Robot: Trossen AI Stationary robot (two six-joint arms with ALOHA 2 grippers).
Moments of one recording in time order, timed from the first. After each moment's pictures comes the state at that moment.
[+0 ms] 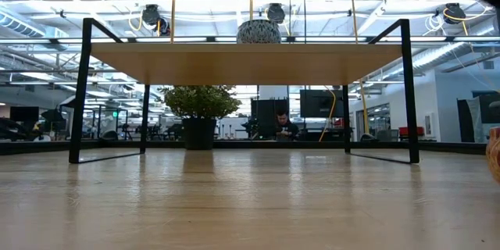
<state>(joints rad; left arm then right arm) -0.63 1.28 1.11 -0.24 -0.59 -0.93 0.78 1.49 1.00 -0.41 0.10 0.62</state>
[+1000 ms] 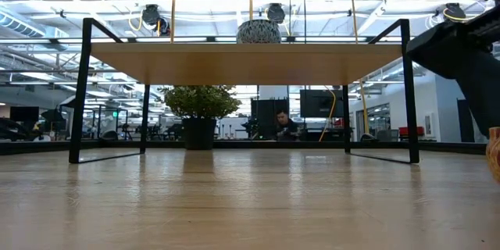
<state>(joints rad) -0.63 1.28 1.11 -0.24 -0.60 -0.95 0.67 1.69 1.00 -0.40 0.00 0.46</state>
